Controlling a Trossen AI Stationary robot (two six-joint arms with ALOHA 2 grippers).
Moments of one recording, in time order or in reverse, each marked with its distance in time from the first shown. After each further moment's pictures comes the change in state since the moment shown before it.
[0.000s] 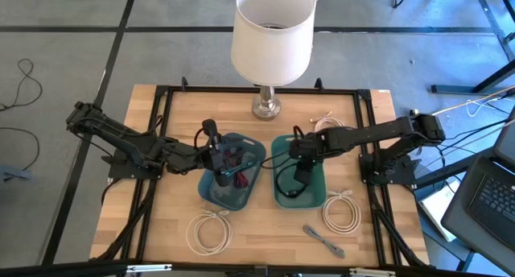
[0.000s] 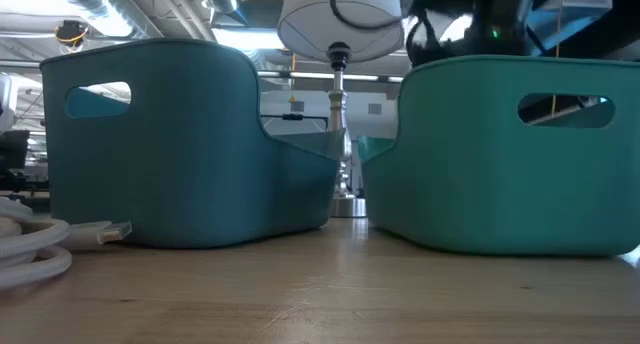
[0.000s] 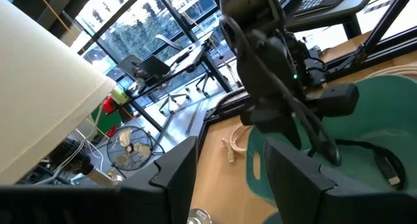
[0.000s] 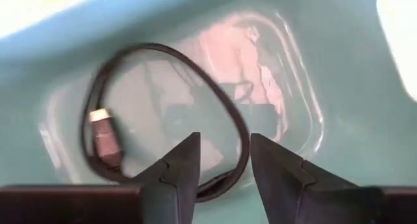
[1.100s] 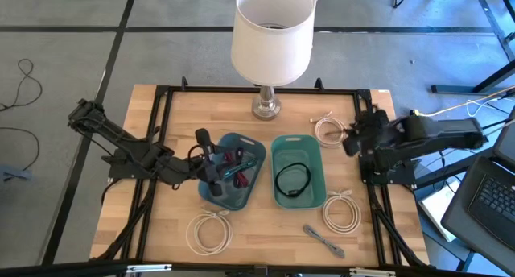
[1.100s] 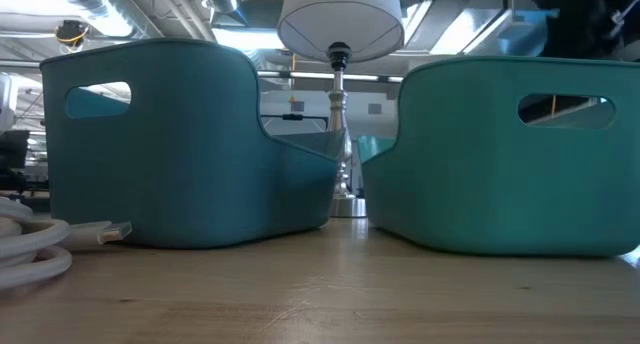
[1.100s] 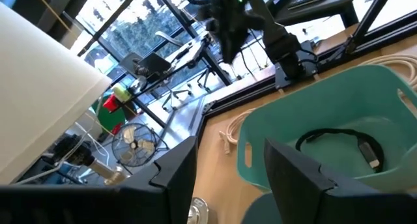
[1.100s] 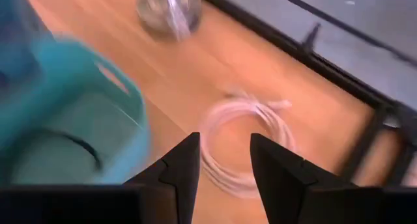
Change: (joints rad) left arm -0.127 -0.001 0.001 -0.065 -0.137 -0.036; right arm 0.070 -0.796 -0.117 -0.468 0.574 0.436
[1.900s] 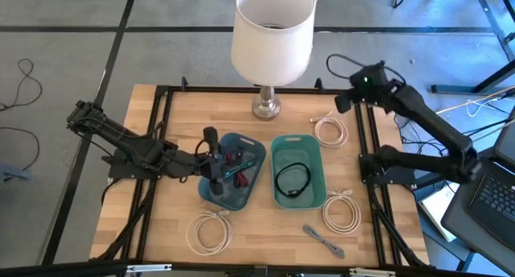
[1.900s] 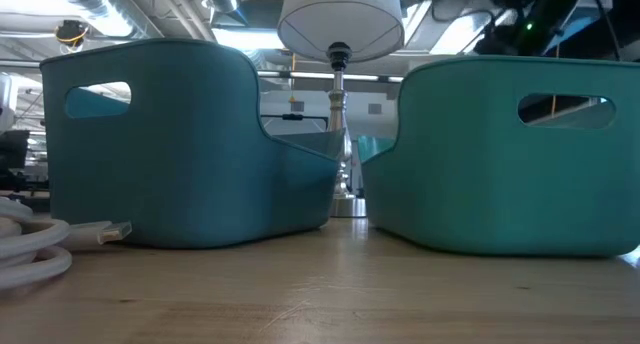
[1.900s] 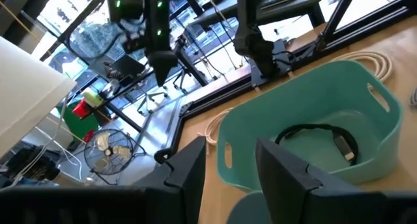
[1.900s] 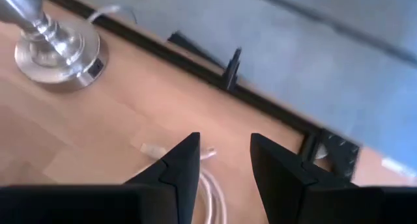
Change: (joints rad) left arm 0.071 0.001 0.000 -0.034 0.176 -0.005; right arm -0.988 0.261 0.087 0.369 -0.453 -0.698
